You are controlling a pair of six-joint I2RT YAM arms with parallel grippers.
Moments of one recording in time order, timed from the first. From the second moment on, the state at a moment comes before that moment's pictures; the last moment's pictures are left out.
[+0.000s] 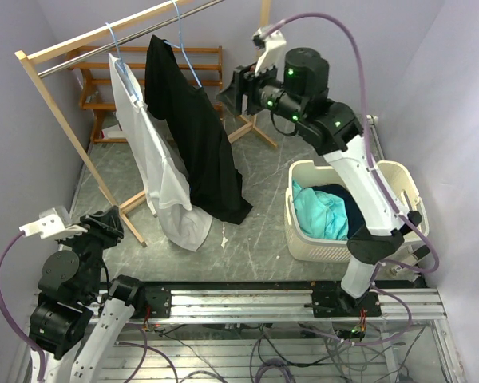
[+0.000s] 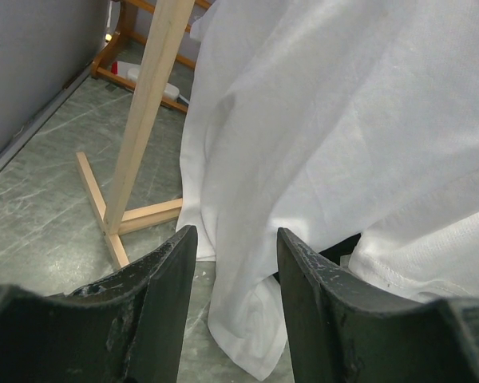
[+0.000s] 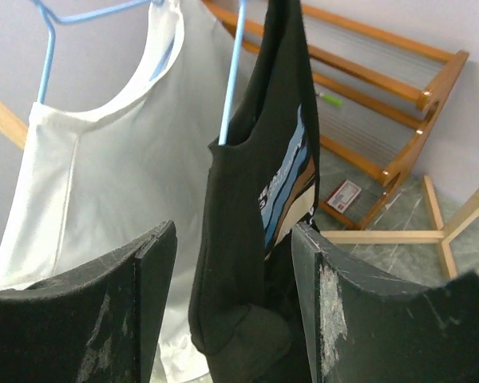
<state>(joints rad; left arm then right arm) -0.32 0.13 0.85 -0.75 -0.46 -0.47 0.72 1.79 2.38 -0.69 -0.08 0.15</state>
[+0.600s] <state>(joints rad) -0.32 0.13 0.85 -0.75 -0.48 -0.48 0.89 1.86 2.29 -0.66 0.14 0.07</state>
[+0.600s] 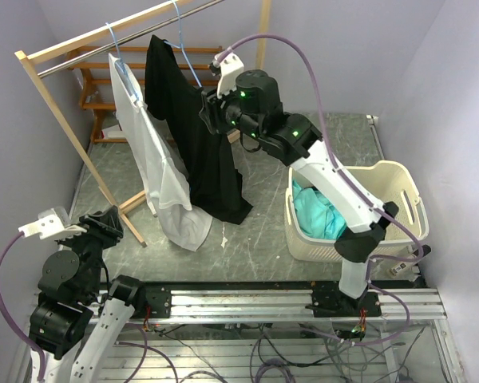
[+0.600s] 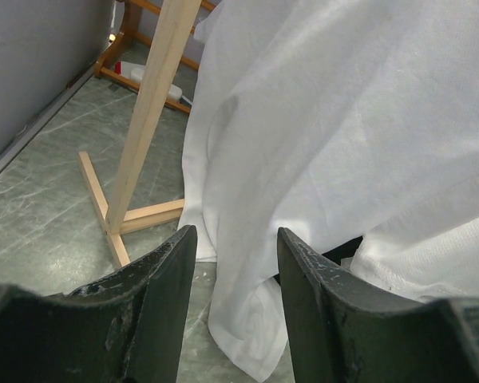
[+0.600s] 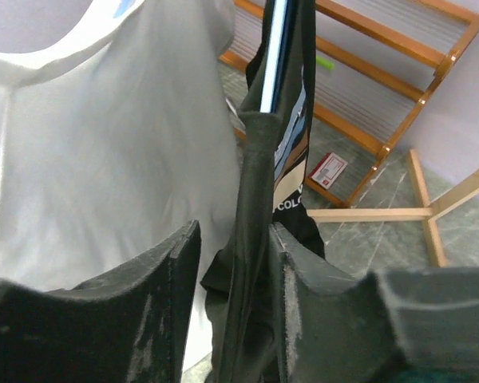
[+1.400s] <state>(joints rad) -0.32 0.14 0.86 -0.77 -0.50 -0.48 0.88 1.69 1.96 -0.23 0.26 0.04</state>
